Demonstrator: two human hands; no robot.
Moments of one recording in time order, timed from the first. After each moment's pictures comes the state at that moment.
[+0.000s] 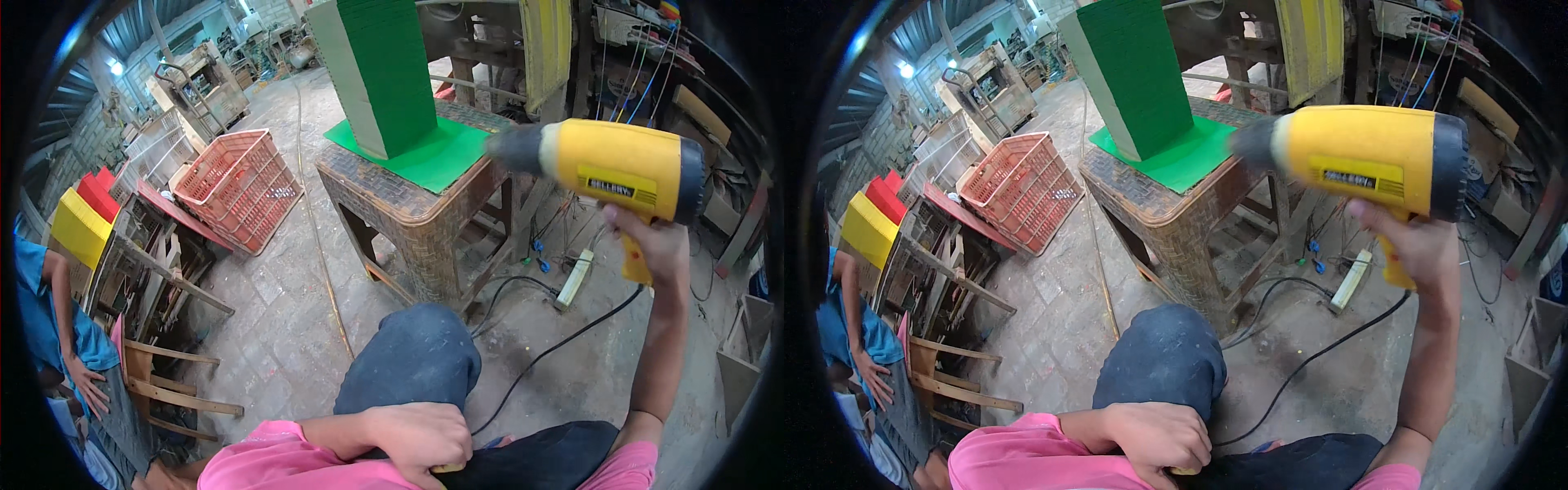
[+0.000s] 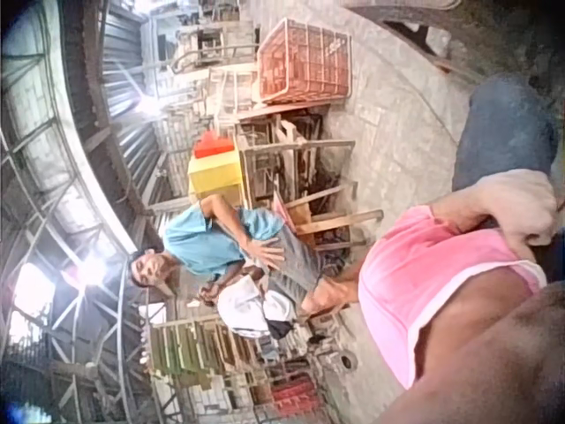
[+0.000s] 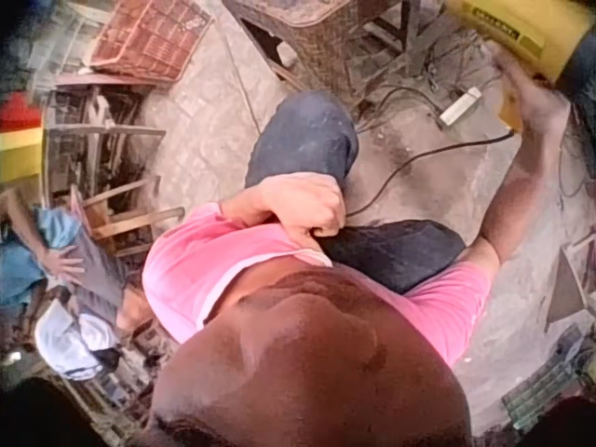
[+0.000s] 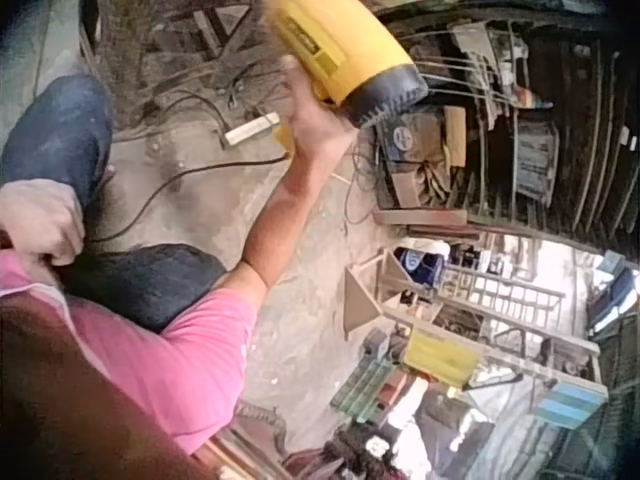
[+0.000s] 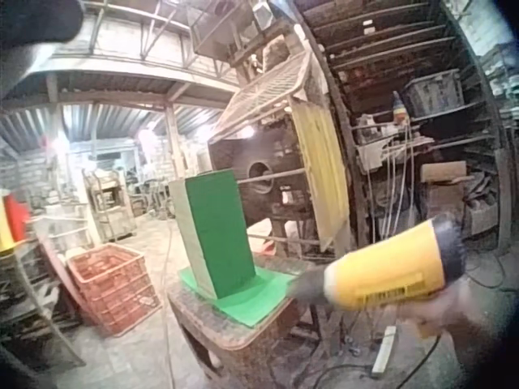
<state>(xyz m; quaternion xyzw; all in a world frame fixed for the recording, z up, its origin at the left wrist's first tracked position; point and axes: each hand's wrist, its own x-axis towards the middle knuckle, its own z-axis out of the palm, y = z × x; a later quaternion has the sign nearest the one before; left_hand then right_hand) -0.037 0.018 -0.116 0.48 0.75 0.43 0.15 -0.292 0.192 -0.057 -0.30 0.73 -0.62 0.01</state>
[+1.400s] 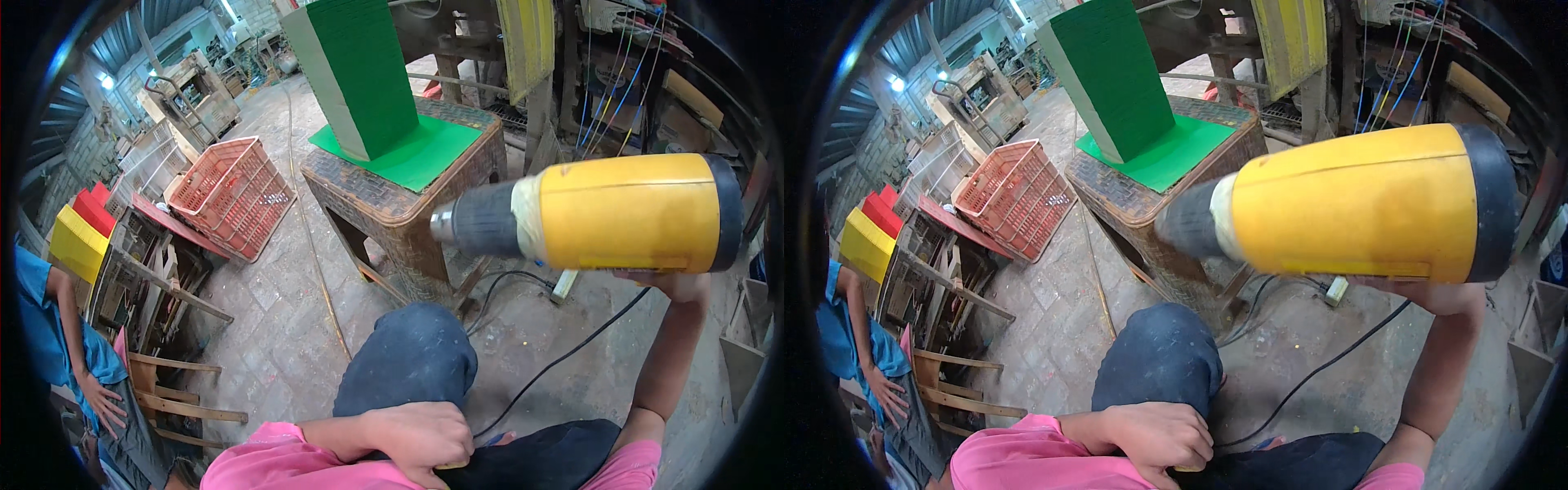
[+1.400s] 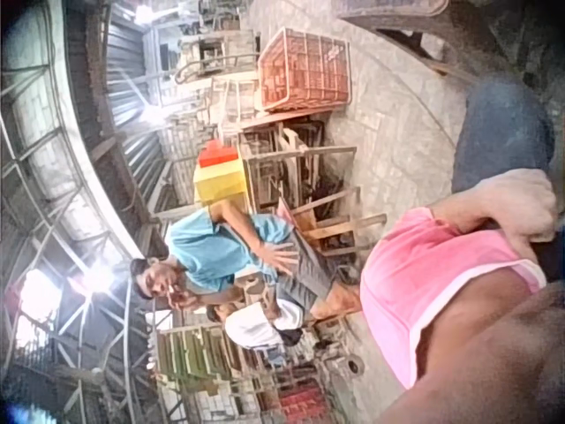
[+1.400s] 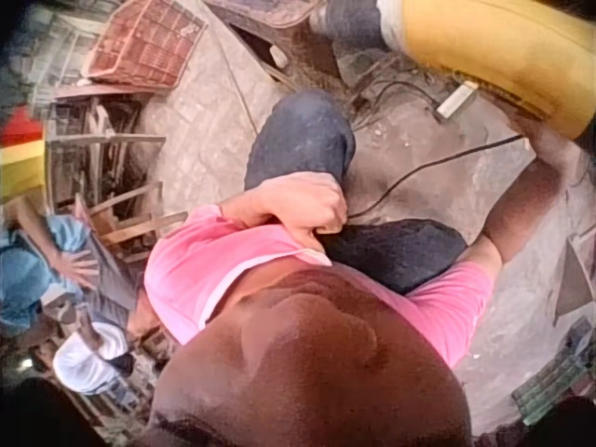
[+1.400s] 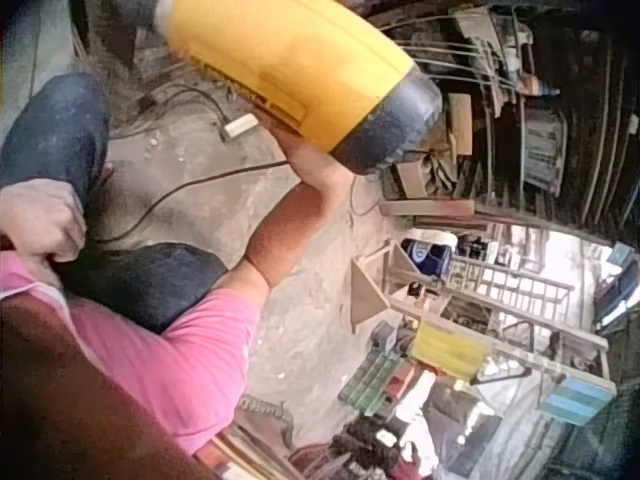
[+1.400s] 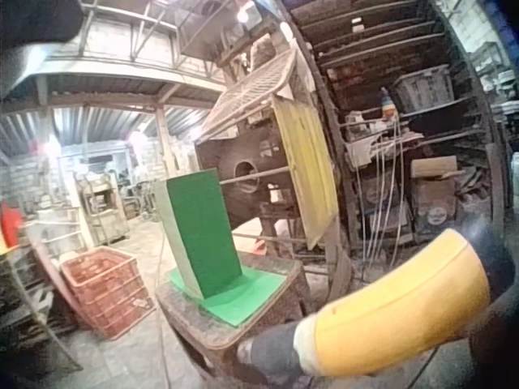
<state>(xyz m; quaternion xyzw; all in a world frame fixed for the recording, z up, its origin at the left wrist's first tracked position) -0.045 0.027 -0.119 0.47 0.77 0.40 0.16 -0.286 0.245 -0.067 -0.50 0.69 -0.51 -0.04</state>
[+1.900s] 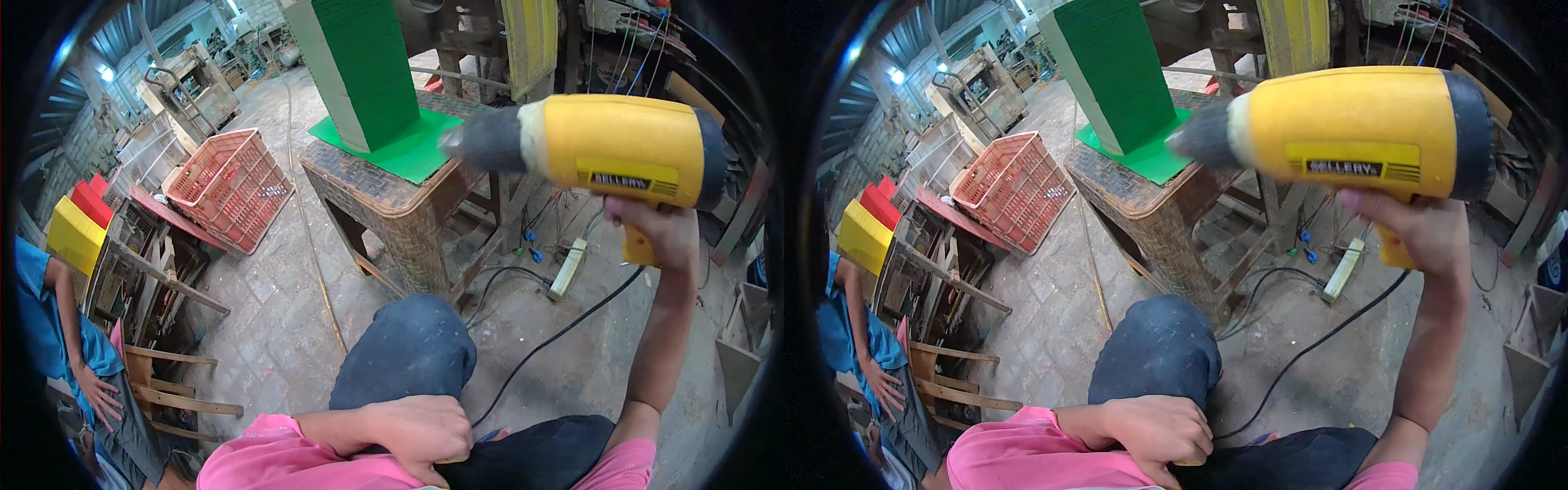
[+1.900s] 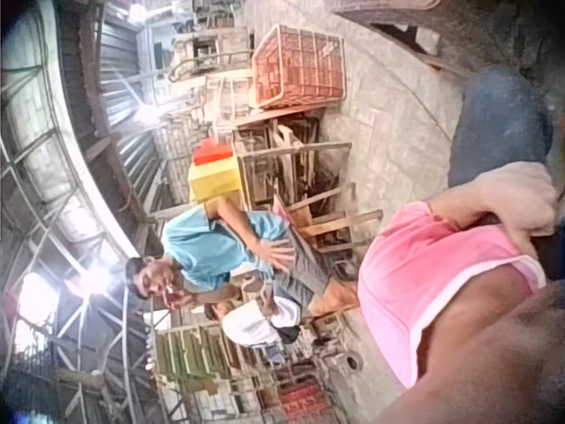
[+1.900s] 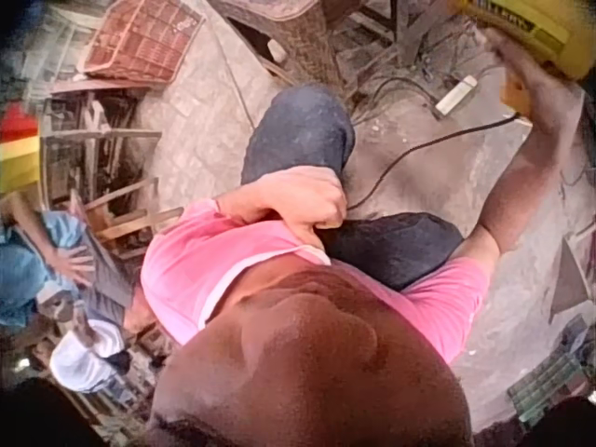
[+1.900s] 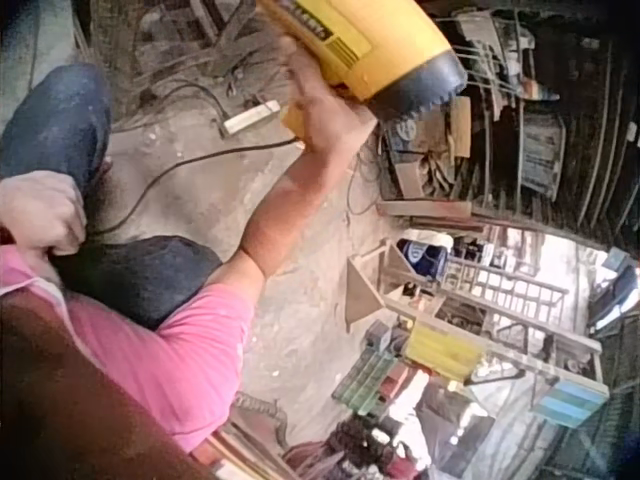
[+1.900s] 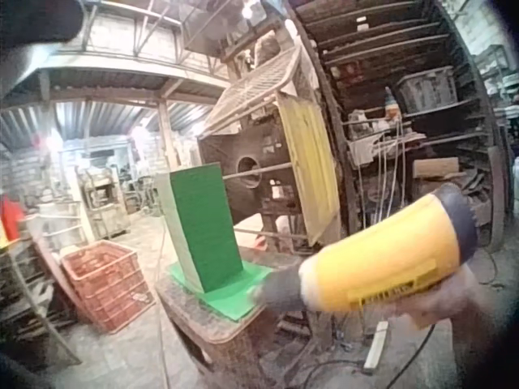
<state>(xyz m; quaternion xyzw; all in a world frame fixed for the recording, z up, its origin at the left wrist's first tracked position) -0.046 0.029 -0.117 0.46 0.78 0.38 0.16 -0.290 0.207 -0.044 -0.34 0.69 -0.64 0.00</state>
